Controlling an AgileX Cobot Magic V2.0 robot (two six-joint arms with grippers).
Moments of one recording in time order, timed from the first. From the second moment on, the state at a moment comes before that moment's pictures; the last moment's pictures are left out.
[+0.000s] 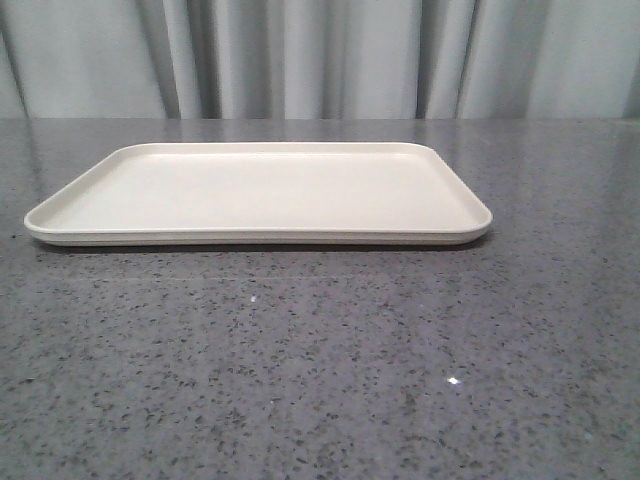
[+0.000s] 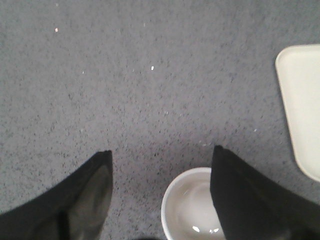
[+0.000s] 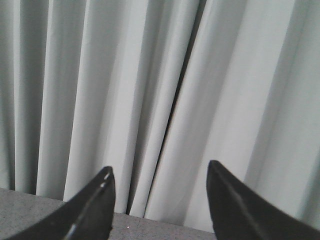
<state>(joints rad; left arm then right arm) 0.01 1.02 -1.41 0.14 1.28 -0.04 0.07 0.56 -1.05 0.21 0.38 -0.28</state>
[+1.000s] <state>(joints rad) 0.01 1.08 -1.08 0.18 1.26 -0.04 0.07 0.56 -1.05 0.21 0.43 -0.28</state>
